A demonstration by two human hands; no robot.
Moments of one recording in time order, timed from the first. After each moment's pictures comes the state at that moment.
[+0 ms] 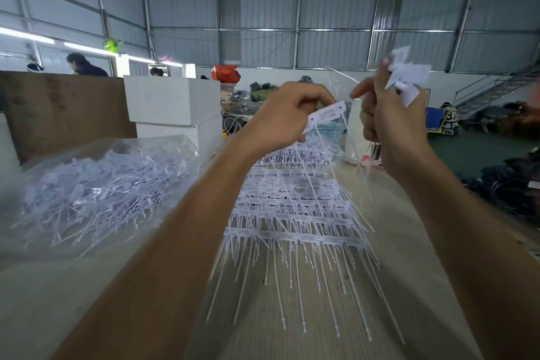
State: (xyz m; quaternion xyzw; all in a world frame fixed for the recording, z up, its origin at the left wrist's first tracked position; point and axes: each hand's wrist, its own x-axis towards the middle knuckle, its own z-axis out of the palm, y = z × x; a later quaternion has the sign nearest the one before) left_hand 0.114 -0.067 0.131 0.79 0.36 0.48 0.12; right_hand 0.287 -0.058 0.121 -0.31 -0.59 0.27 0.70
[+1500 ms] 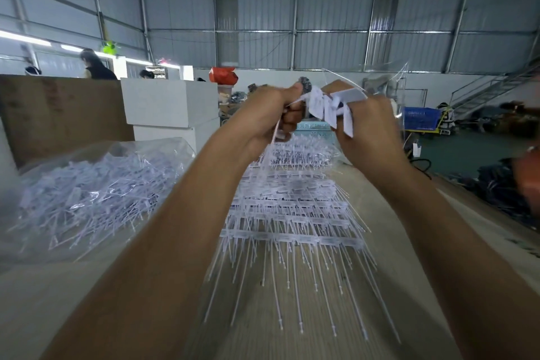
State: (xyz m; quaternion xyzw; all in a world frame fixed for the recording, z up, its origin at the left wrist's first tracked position) left_hand 0.110 -0.066 0.139 0.63 0.38 0.53 0.42; right_hand 0.281 -0.059 0.111 -0.33 -0.76 -0.20 0.52
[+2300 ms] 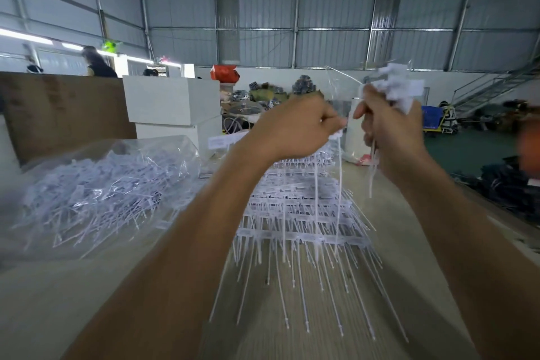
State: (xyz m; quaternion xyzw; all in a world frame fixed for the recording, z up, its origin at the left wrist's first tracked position) left_hand 0.127 -0.074 0.131 0.83 0.47 0.30 -0.06; right_hand 0.289 -0.046 0.108 -0.36 -0.54 0.27 0.71
